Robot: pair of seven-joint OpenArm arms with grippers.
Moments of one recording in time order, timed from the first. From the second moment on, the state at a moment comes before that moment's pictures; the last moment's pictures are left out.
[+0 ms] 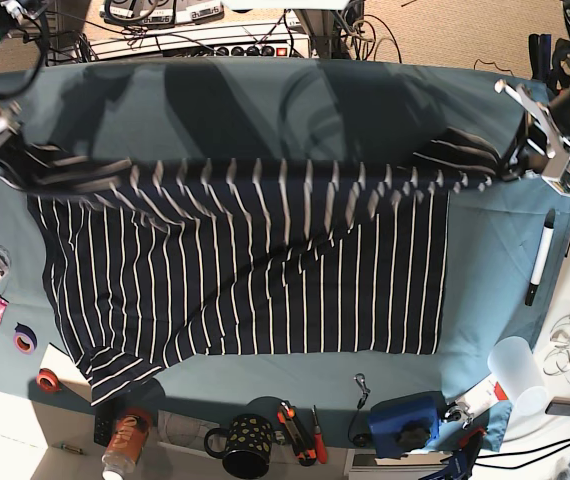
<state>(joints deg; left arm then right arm) 27.4 -22.1 -36.8 123.2 -55.2 -42.9 62.2 -14.4 22.8 64.5 92.4 81.6 39.8 -79.5</state>
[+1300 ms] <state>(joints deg) 24.9 -20.2 -4.4 122.9 -10.7 -43.6 31.9 -19.9 31.1 77.7 92.6 81.5 39.8 -78.9</state>
